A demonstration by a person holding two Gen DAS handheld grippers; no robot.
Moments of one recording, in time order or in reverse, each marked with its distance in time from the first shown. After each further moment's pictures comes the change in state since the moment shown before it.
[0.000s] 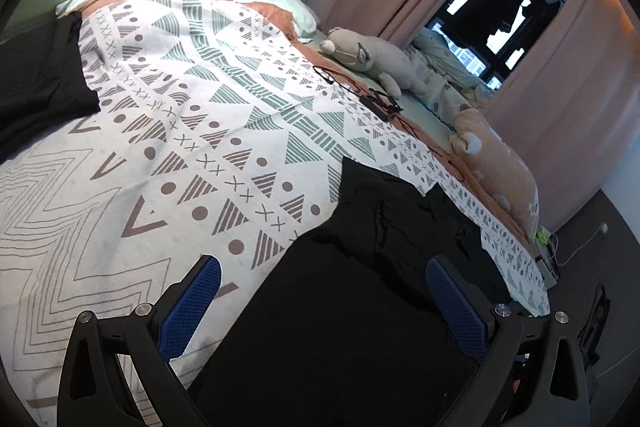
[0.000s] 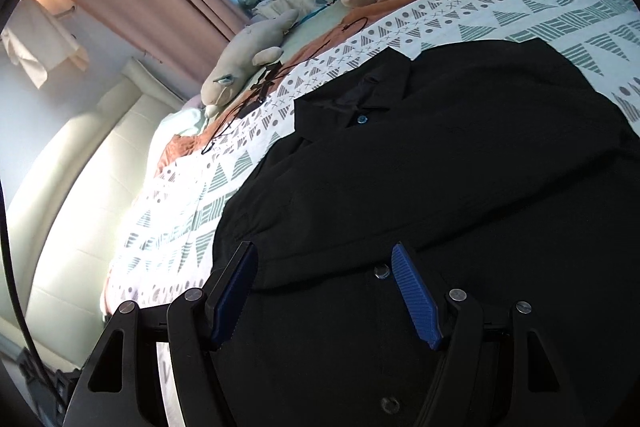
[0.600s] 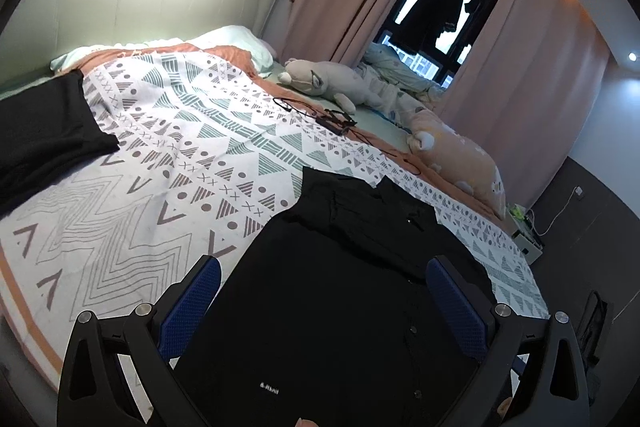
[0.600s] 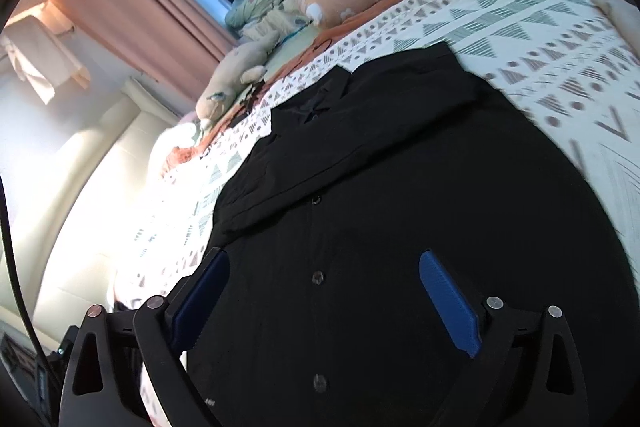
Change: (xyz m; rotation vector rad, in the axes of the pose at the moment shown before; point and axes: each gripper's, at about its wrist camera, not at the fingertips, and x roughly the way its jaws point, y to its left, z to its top) left arm -0.129 -0.021 -0.045 0.131 -0.098 -0.081; right arm -0.133 -0.048 -0.065 0.053 -0.072 -0.018
